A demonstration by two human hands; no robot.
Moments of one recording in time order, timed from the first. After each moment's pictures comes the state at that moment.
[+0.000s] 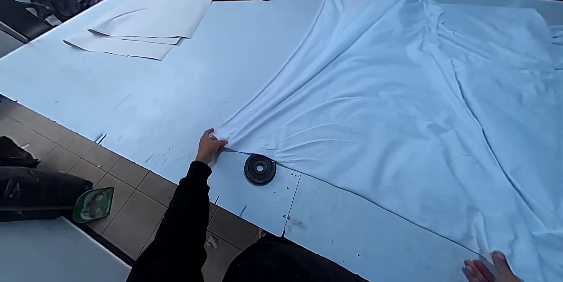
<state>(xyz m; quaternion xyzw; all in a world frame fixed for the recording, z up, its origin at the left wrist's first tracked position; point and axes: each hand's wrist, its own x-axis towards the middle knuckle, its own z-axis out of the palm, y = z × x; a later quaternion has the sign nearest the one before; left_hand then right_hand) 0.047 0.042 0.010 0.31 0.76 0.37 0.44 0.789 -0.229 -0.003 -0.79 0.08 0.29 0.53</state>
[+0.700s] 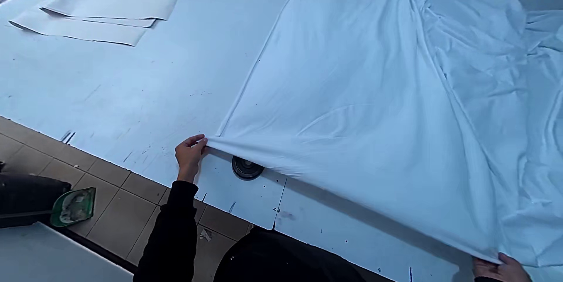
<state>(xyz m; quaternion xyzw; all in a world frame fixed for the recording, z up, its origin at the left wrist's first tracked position) 0.065 -0.008 0.020 0.28 0.71 0.50 0.39 0.811 -0.236 0.010 -0.67 0.11 0.16 0.71</state>
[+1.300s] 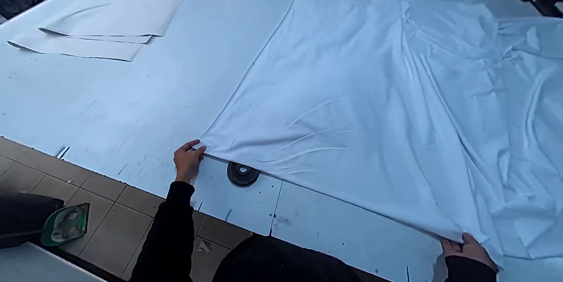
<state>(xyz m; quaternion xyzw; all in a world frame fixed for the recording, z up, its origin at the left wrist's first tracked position) 0.063 0.006 0.012 0.31 0.77 0.42 0.38 0.786 -0.216 -0.009 -0.69 0.14 0.19 0.69</state>
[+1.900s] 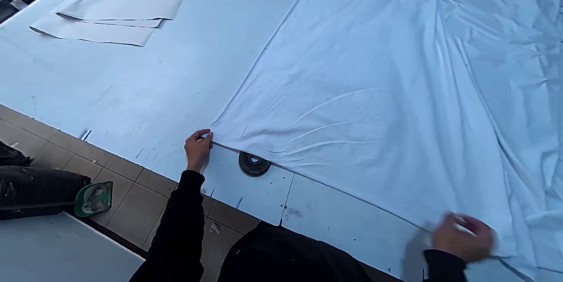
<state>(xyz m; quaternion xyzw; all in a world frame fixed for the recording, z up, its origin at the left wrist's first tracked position) 0.049 0.007 0.000 0.35 0.77 0.42 0.33 0.679 -0.188 0.038 -0.89 -0.28 0.04 0.34</state>
